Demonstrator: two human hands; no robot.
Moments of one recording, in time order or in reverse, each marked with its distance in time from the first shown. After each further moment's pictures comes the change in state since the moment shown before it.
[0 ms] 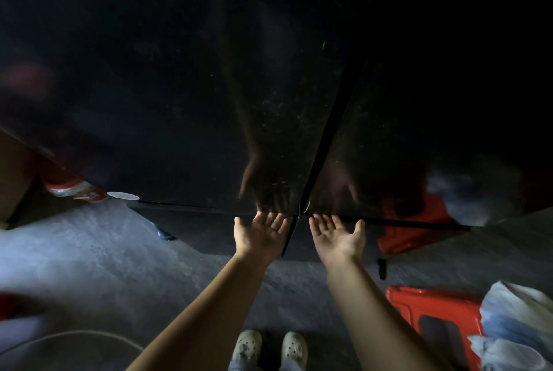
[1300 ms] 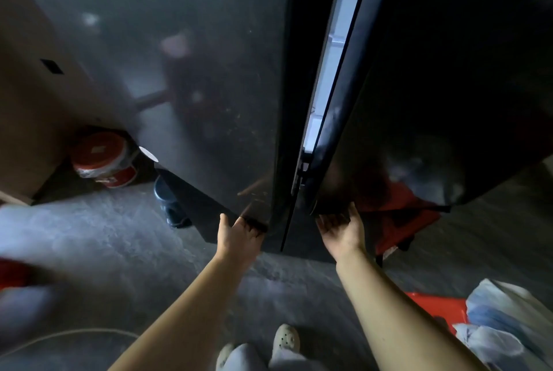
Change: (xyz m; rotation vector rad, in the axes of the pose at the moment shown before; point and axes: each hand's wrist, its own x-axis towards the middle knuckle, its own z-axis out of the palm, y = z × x) left_hand -0.076 -0.009 -0.106 0.203 -0.087 0.156; right_hand -0.054 -0.015 -0.067 -0.349 -0.137 -0.050
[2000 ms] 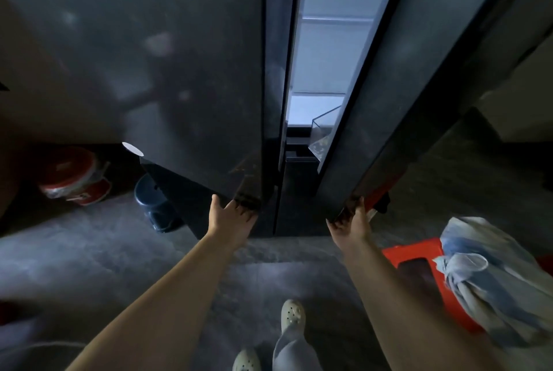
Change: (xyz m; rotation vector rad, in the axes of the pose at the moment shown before) left_hand -0.041 0.025 -0.016 0.092 -0.135 -0.192; right_hand -0.067 0.020 -0.057 0.053 0.216 -0.088
